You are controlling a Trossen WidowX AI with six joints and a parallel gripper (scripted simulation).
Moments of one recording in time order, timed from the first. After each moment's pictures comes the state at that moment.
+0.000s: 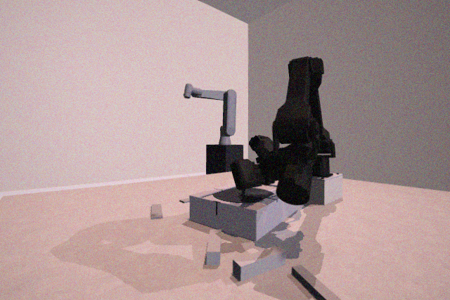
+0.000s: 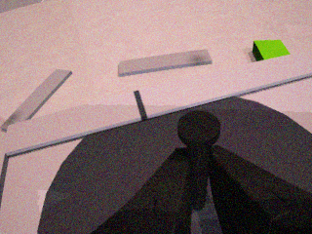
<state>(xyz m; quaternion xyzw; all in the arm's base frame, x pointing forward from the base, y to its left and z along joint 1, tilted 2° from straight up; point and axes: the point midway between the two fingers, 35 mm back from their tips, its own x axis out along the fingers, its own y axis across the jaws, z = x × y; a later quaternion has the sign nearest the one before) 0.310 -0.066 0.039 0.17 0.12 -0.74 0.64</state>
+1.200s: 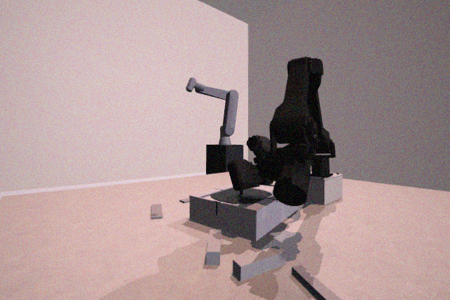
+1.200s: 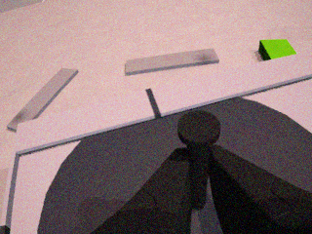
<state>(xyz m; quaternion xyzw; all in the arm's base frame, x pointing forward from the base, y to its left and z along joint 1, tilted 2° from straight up) 0.319 -0.067 0.040 0.17 0.12 -0.74 0.64</state>
